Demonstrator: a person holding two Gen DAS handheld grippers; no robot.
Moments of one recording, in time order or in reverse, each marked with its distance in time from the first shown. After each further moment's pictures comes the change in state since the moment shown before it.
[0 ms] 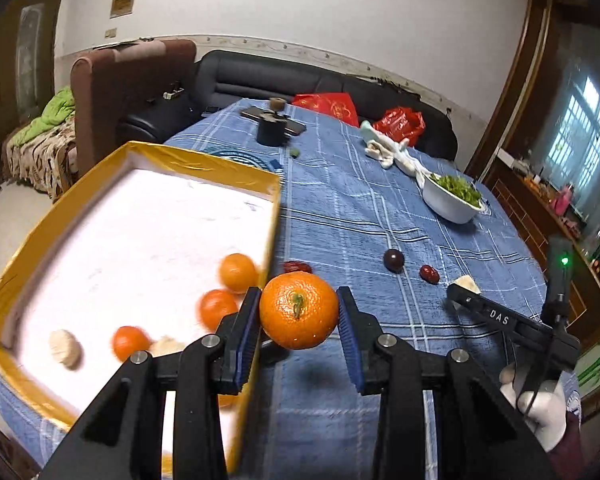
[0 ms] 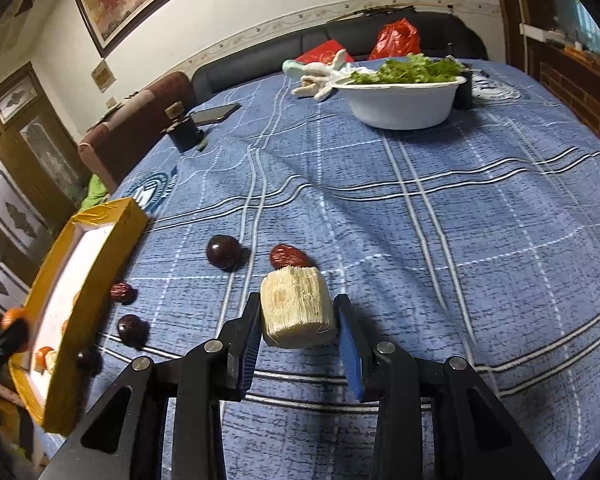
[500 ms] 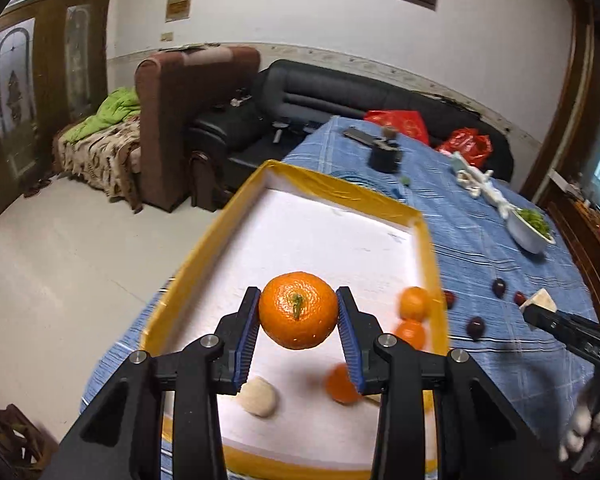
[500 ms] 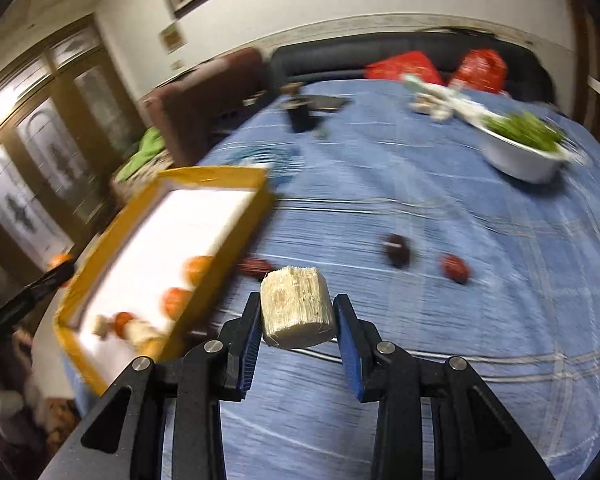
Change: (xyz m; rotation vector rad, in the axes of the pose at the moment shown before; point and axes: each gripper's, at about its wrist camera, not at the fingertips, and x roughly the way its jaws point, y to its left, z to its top) left arm -0.025 0.128 0.029 -0.060 -0.021 0.191; right arm -0.025 0.134 -0.003 -0.224 0.054 0.173
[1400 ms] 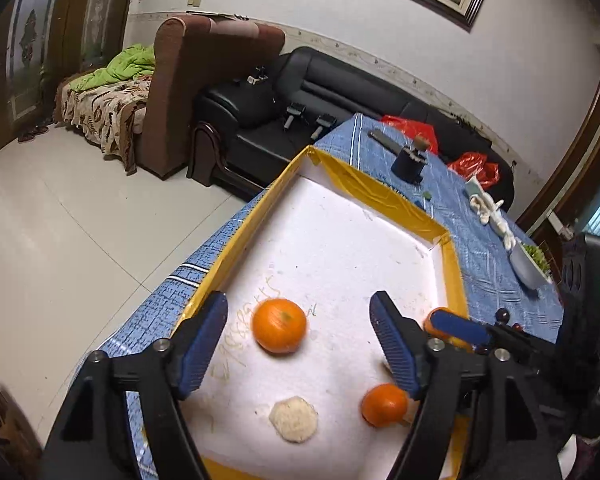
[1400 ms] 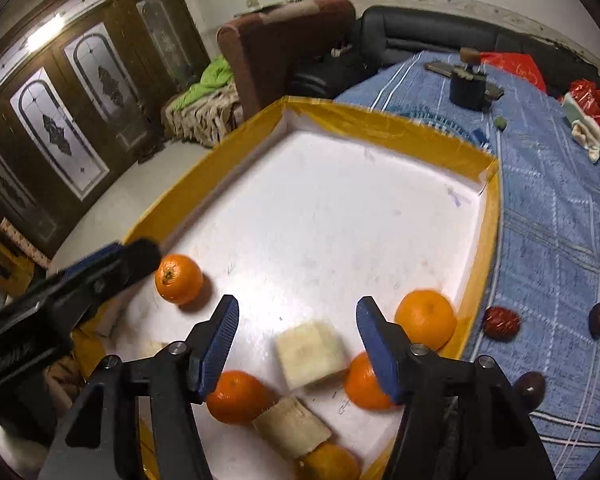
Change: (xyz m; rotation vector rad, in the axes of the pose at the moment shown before) left arm 0.021 0.055 -0.003 -0.173 0.029 -0.079; right arm 0.118 0.148 0.018 -0.199 0.151 0.111
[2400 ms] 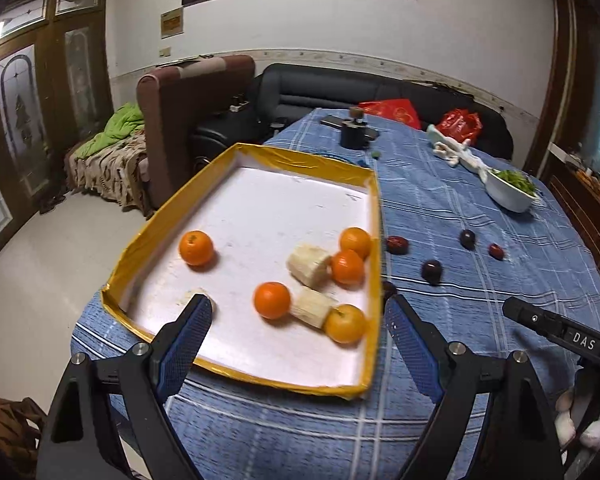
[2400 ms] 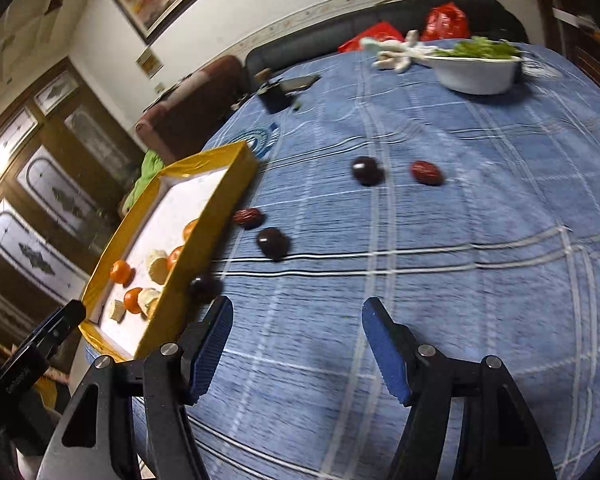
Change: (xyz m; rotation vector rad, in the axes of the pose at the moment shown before) left arm -0.061 -0.128 -0.088 0.254 -0.055 0.136; right arm -0.149 -0.151 -0.144 0.414 -0.182 -0.056
